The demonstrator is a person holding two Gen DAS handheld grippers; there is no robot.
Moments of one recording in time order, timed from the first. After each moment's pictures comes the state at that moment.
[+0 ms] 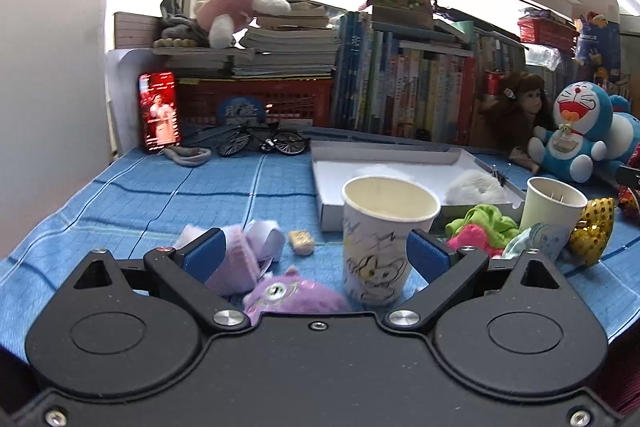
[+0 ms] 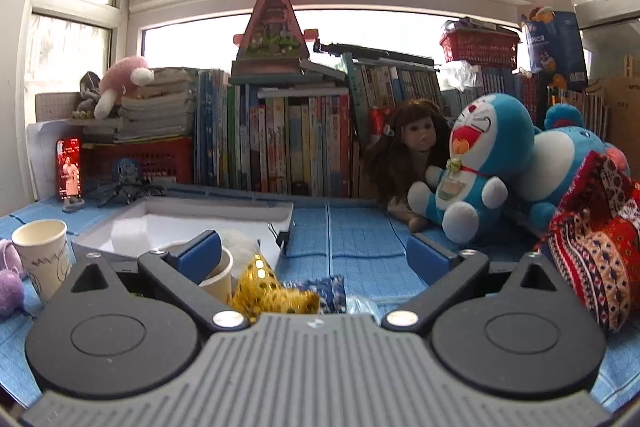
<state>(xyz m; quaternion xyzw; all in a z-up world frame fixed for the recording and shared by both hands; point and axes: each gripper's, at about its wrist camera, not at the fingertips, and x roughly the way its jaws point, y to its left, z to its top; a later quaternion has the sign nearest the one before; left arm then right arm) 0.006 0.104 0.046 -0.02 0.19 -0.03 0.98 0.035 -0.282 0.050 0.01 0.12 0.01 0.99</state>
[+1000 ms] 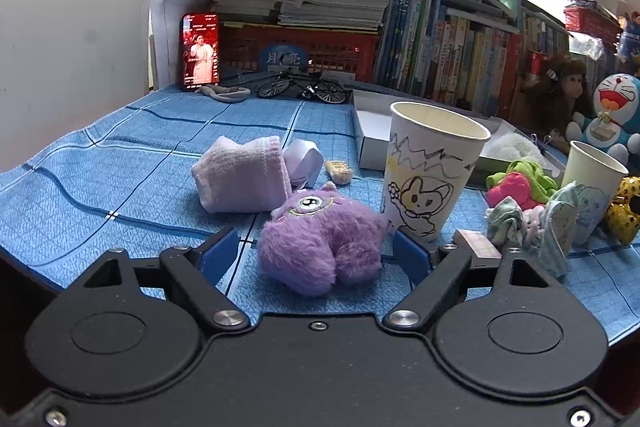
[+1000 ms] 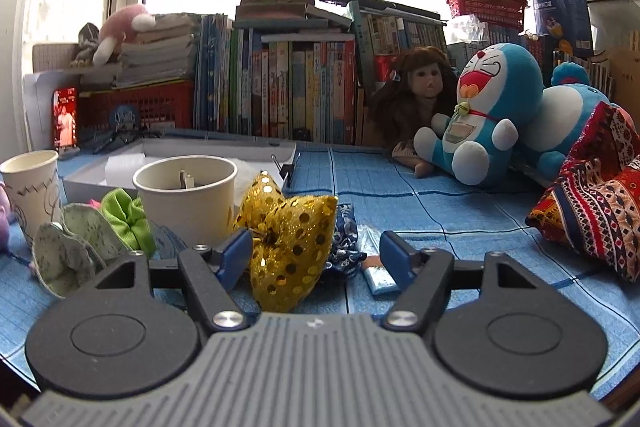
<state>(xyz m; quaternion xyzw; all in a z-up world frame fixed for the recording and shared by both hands) 0.006 0.113 -0.004 -0.06 0.24 0.02 0.97 0.039 -0.263 0.007 -0.01 0.17 0.00 0.98</state>
